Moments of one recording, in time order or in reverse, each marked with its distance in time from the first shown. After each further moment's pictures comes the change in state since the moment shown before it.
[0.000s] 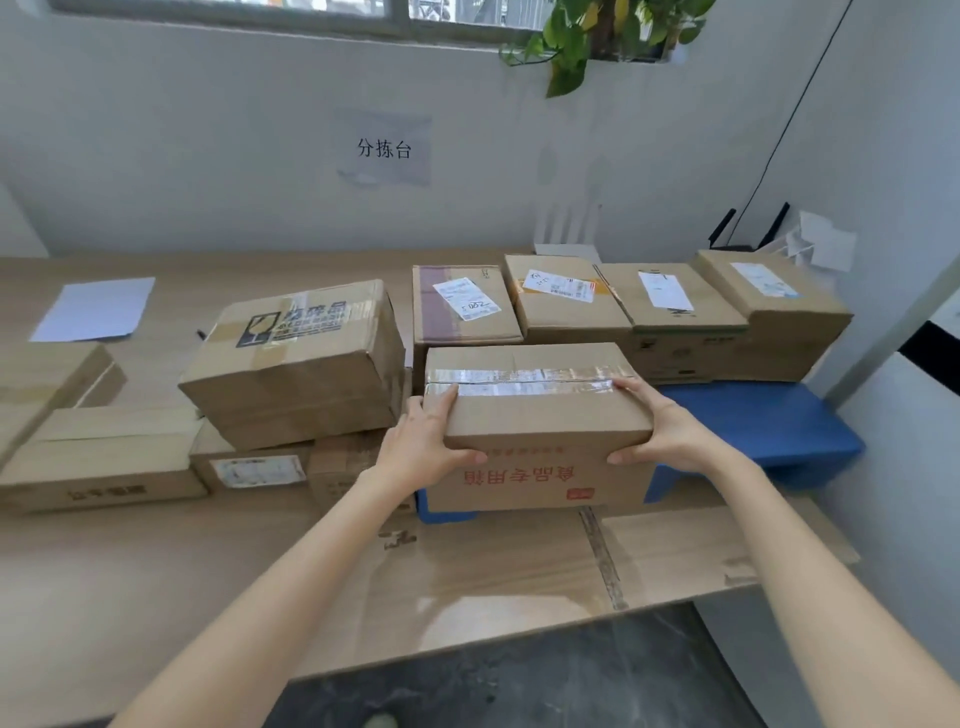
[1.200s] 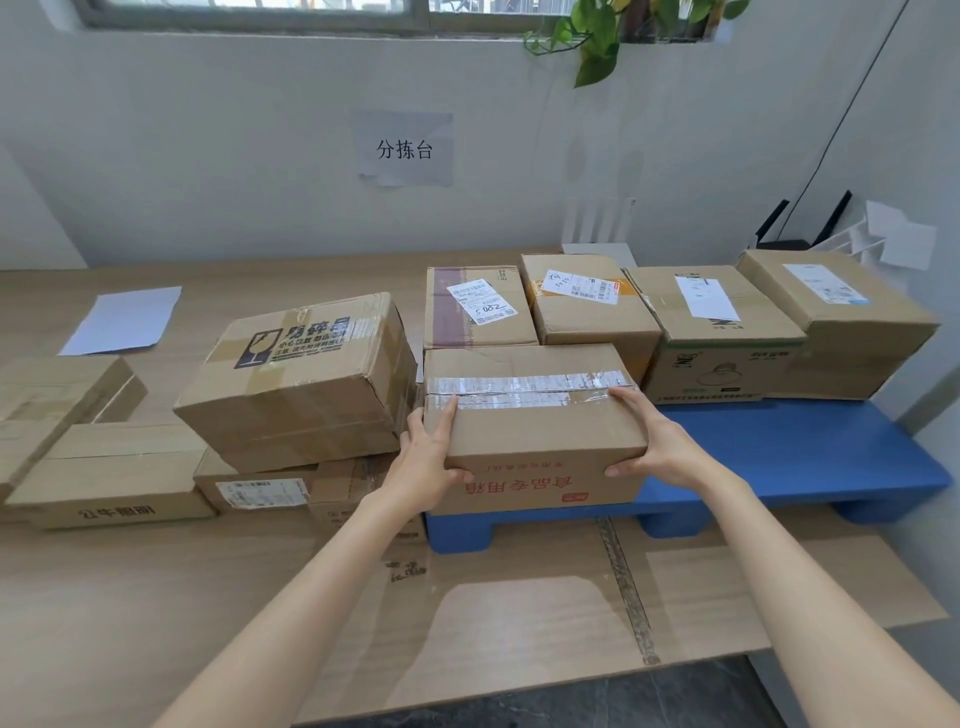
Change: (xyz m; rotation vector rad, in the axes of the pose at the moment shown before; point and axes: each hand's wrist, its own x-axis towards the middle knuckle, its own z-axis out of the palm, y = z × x) left_hand 0.053 -0.023 0.026 -0.021 0.008 -0.064; right_hand 0.070 0.020 0.025 0.079 -0.013 -0.069
